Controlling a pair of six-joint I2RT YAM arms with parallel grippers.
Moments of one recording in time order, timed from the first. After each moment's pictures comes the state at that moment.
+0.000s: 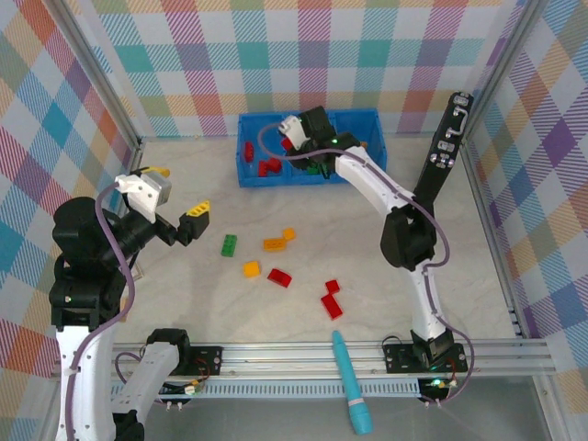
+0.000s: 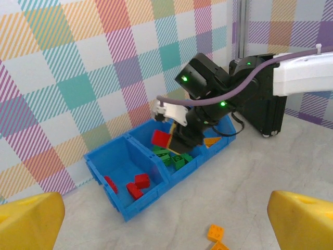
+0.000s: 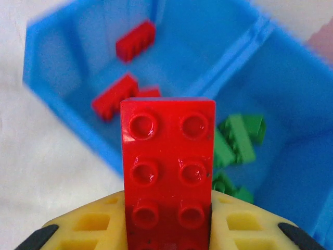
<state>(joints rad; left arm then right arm) -0.01 0.73 1.25 -0.66 0.57 0.25 0.56 2.26 2.21 -0.66 -0.01 -0.30</state>
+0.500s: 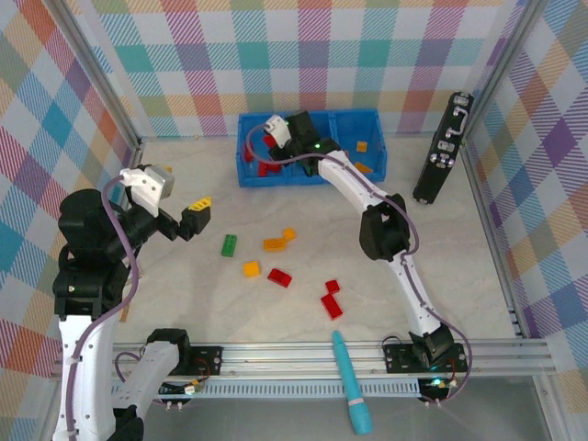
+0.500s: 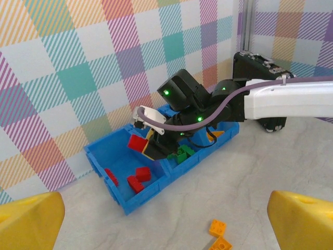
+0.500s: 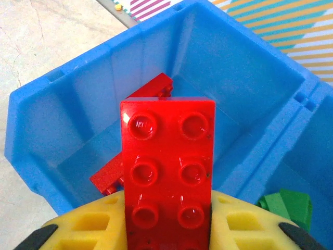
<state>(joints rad) -0.01 0.77 1.25 -0.66 0.56 0.25 0.58 2.53 2.46 -0.53 -0.10 -0.30</state>
